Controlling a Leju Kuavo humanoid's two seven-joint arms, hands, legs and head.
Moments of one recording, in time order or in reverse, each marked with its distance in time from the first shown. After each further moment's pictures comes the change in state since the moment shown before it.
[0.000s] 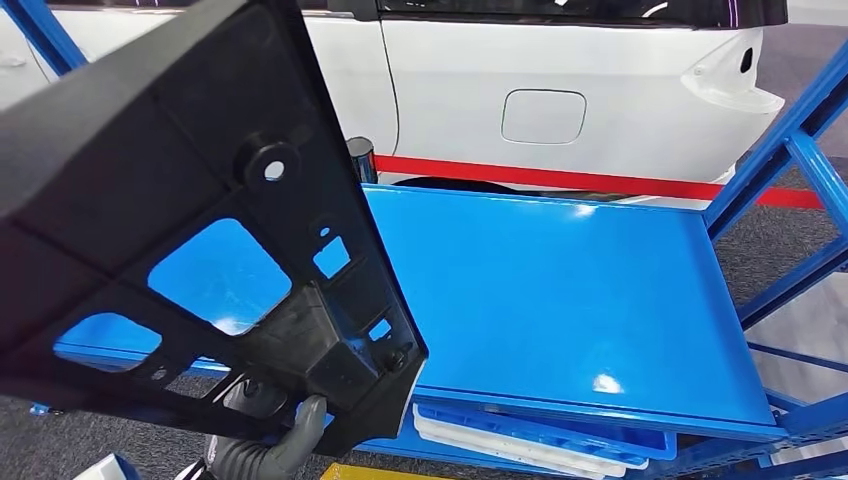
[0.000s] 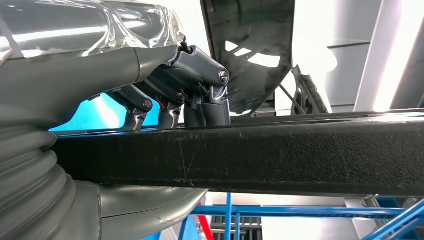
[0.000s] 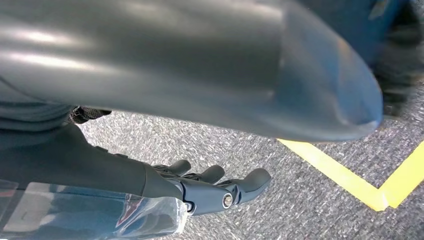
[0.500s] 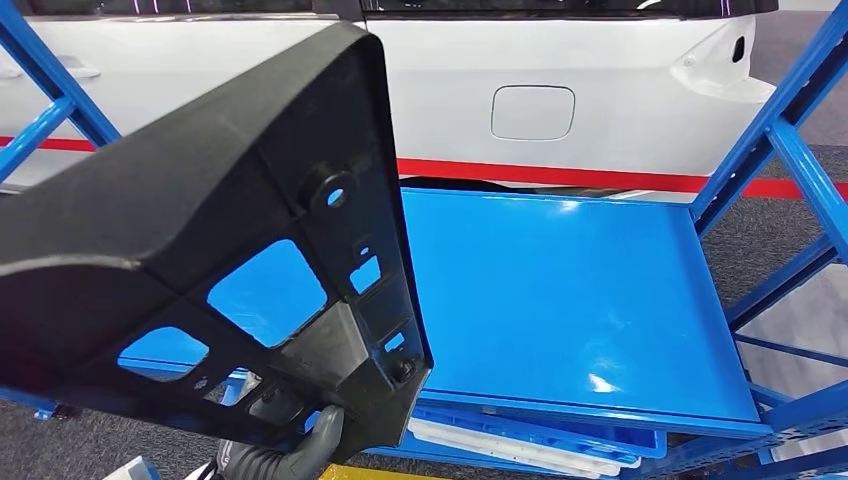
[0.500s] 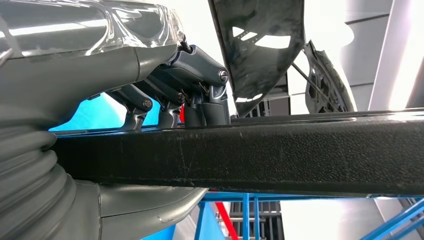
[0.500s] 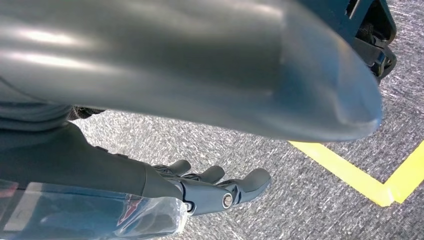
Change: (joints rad) left arm -0.005 -0.001 -0.014 0.019 -0.033 -0.017 0.031; right arm -0.001 0.004 0.000 0.000 -0.003 -0.006 0.010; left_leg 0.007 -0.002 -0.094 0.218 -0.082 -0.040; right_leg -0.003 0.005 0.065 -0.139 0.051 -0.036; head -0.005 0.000
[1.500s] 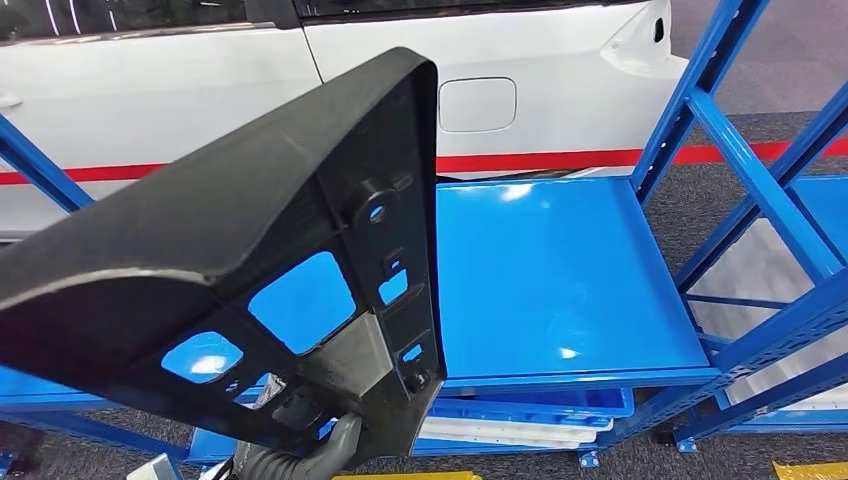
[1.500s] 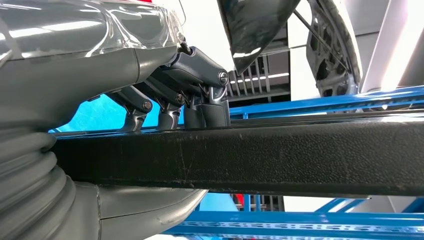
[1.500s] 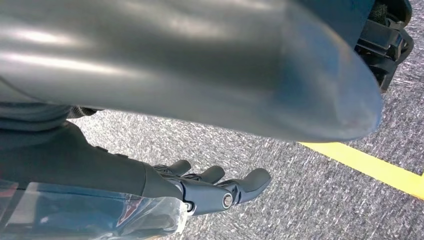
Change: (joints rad) left arm -0.007 -0.019 -0.018 0.027 0.008 -0.045 0.004; right arm 0.000 0.000 -0.015 0.000 -0.015 -0.012 0.019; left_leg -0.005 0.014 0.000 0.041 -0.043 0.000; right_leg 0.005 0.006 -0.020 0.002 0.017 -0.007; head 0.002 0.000
